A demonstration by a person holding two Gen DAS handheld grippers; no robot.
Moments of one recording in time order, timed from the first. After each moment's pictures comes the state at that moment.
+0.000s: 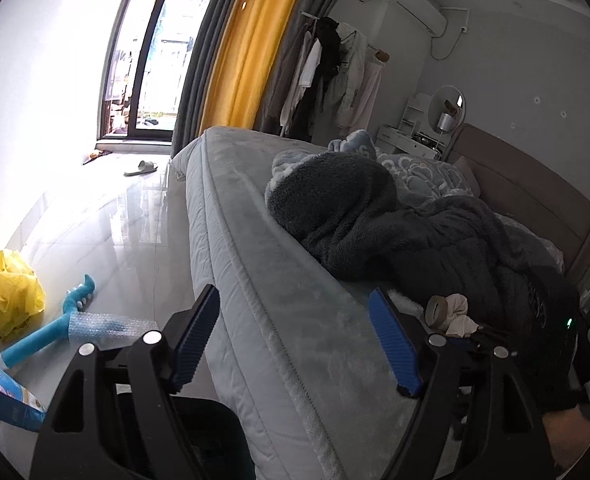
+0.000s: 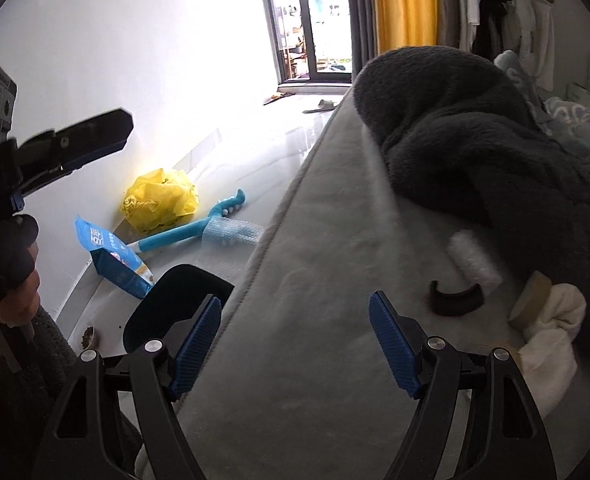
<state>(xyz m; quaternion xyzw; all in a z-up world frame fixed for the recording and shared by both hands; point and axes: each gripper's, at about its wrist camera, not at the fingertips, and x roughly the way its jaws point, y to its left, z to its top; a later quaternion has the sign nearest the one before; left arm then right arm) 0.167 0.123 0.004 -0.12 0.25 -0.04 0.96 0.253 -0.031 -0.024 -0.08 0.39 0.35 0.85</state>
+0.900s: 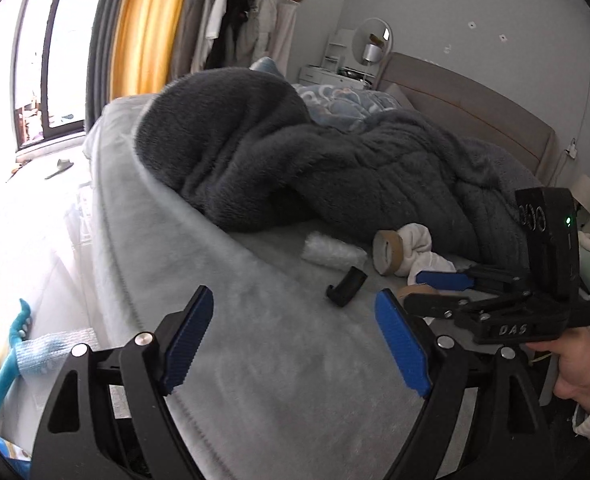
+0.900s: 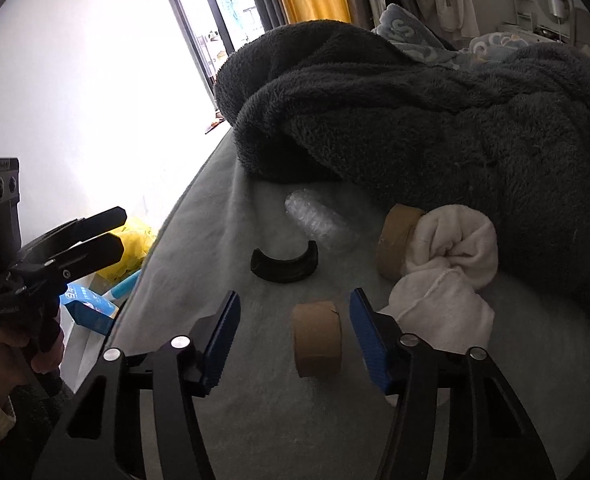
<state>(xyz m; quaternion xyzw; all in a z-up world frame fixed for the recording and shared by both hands) 0.248 0.018 -0.055 -0.06 0.32 -0.19 0.93 0.295 -0.136 -0.064 0.01 0.42 0.28 0.86</state>
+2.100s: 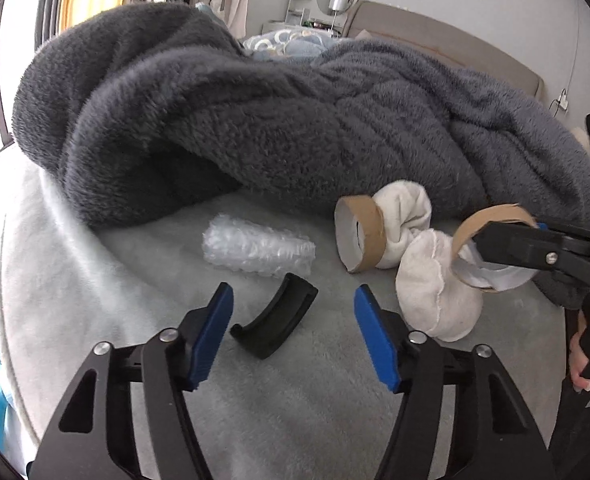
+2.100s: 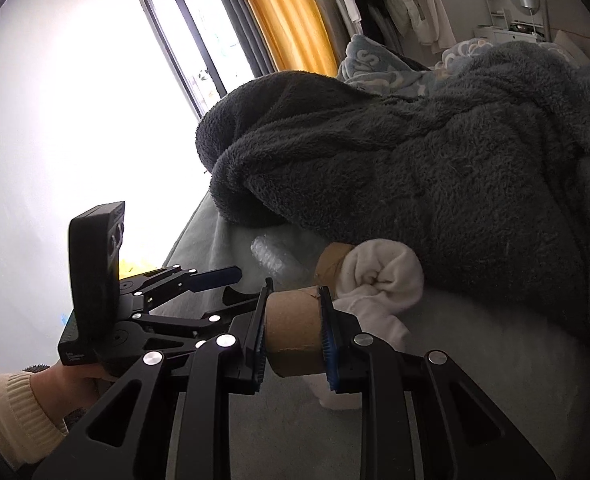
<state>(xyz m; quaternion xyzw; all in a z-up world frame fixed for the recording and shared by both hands) 0.318 -0.077 -0.107 0.00 0.39 -0.23 0.89 0.292 -0.202 -0.036 0.07 0.37 0.27 0.88</state>
